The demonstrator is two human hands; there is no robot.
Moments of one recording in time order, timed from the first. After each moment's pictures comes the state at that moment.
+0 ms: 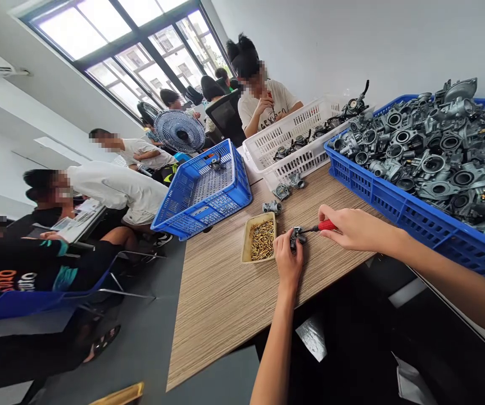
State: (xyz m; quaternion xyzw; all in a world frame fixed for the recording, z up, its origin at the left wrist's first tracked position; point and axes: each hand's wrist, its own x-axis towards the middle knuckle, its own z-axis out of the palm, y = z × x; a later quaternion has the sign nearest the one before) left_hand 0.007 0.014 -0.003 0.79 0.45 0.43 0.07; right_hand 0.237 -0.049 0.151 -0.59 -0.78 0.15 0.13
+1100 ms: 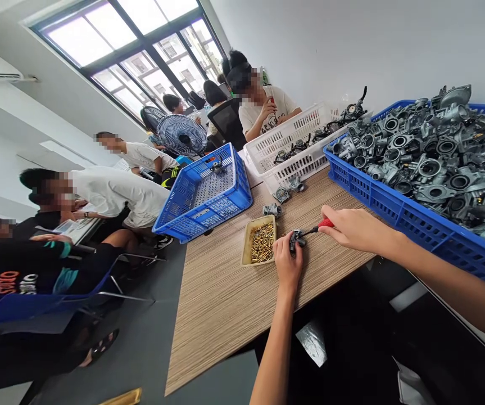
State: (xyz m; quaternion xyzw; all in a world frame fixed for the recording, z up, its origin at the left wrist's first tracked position) left_hand 0.007 0.015 -0.005 0.78 0.44 0.43 0.06; right_hand 0.236 -0.048 0.150 -0.63 -0.76 0.10 0.10
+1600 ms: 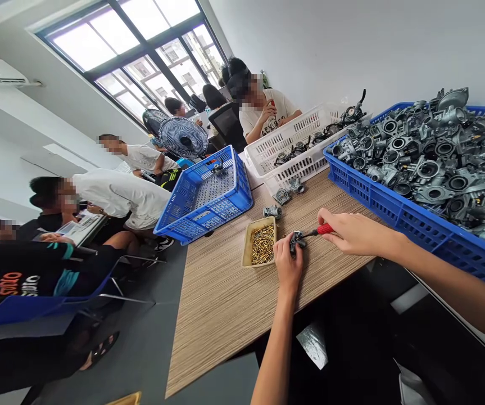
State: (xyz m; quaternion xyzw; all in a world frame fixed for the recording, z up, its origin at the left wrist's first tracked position) left_hand 0.007 0.015 -0.004 0.78 0.44 0.44 0.06; right_hand 0.236 -0.051 0.152 -0.59 -0.78 0.14 0.12
